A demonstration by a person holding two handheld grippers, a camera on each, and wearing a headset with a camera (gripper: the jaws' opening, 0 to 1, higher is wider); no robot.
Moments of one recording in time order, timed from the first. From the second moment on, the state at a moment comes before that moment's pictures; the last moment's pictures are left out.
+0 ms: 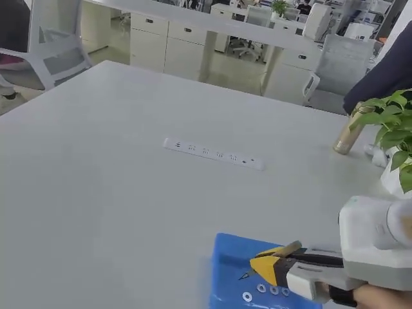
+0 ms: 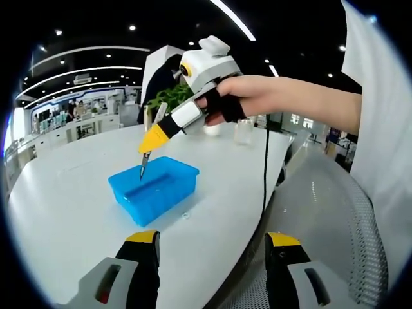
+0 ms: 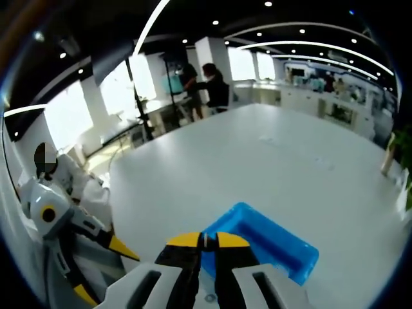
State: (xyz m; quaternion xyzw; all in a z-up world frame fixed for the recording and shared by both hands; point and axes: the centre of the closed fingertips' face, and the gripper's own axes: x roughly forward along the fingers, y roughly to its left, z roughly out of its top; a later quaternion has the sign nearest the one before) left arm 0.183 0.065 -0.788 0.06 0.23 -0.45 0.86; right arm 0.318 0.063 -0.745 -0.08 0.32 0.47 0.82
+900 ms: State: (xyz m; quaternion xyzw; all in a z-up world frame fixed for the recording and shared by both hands) left arm 0.182 0.065 -0.787 0.06 0.23 -0.45 0.86; right arm 0.285 0.031 -0.780 -0.04 0.37 0.43 0.82
